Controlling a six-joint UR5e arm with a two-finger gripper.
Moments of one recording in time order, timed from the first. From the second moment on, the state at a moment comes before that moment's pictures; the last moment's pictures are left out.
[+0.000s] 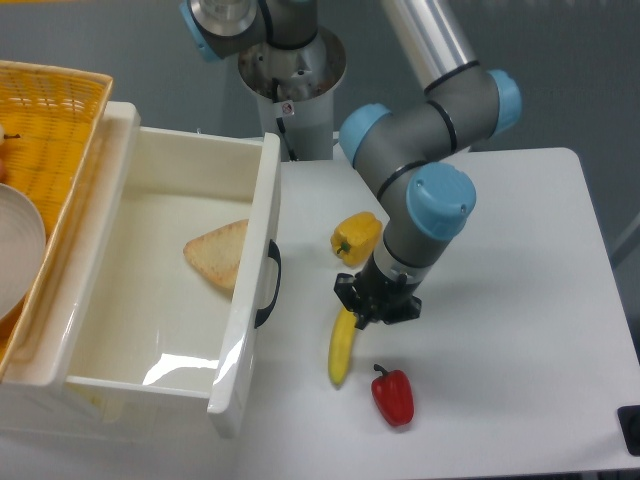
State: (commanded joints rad) arm 2.53 -1.95 -1.55 -1.25 1.19 0.74
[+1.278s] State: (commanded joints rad) arm 2.48 -1.90 -1.55 -1.30 1.09 0.74
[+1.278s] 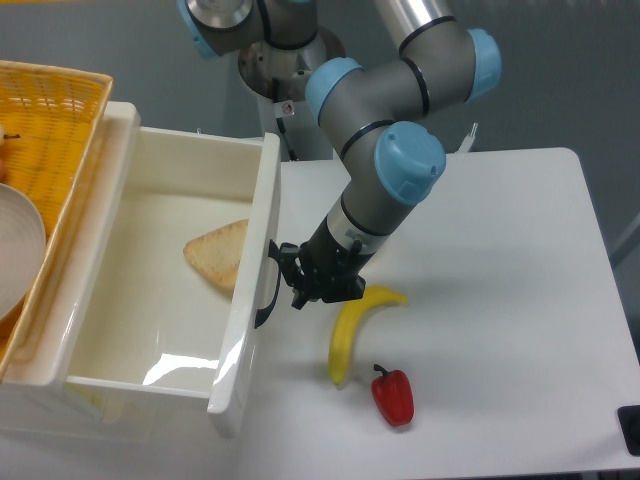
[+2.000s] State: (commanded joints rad) arm 2.45 -1.88 -1.55 -1.31 1.06 0.73
